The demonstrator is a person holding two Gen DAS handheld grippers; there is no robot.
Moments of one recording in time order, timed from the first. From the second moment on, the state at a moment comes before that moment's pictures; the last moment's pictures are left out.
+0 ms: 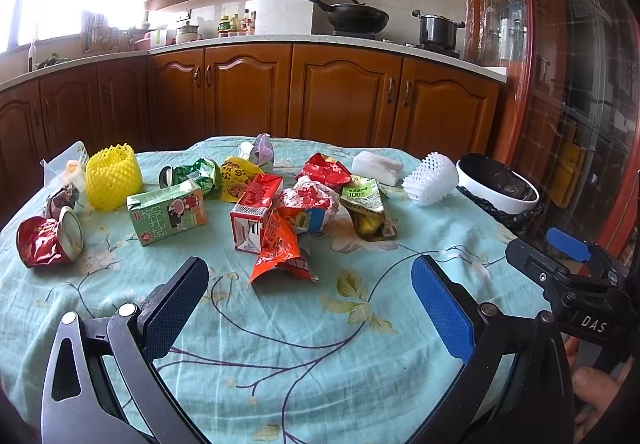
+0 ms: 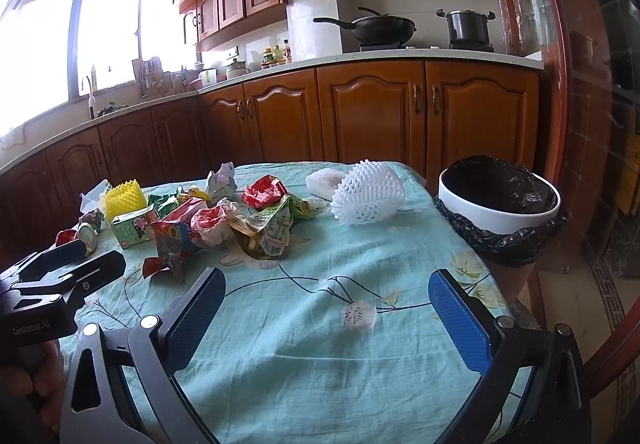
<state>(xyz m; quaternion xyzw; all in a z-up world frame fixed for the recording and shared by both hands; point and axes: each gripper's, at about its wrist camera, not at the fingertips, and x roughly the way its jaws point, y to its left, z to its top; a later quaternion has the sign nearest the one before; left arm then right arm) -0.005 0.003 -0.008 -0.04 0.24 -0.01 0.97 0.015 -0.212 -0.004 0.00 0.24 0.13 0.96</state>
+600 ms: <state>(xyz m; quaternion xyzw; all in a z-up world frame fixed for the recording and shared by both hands) -0.006 0.006 -0.010 -0.05 0.24 -0.01 0.97 0.015 -0.211 -0.003 0.00 0.24 0.14 0.96</state>
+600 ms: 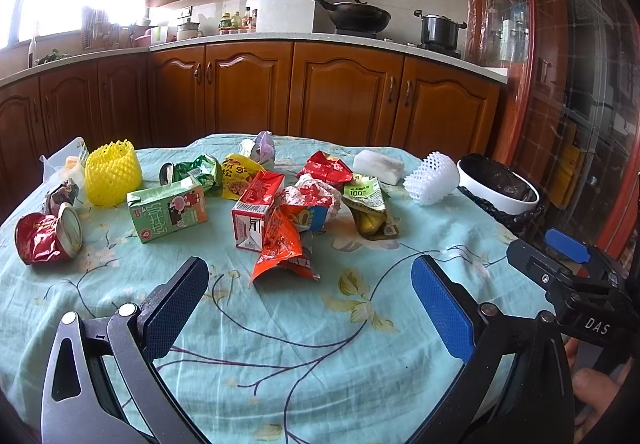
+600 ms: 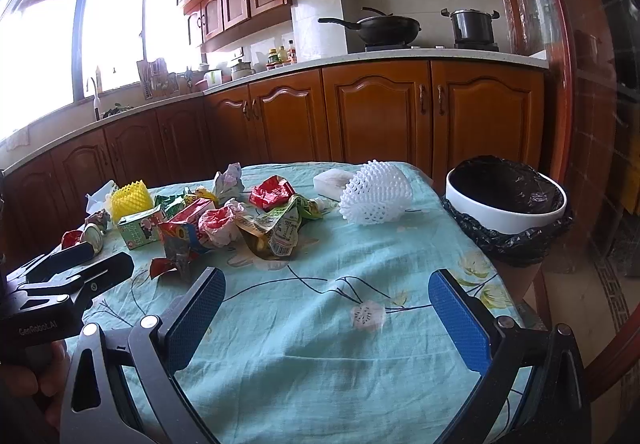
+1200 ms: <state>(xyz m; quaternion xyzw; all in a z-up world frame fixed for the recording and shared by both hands) -0.001 0.011 -0.013 -0.05 0.25 -0.01 0.97 0.020 -0.211 -0.005 0.01 0.25 0.15 0.96</state>
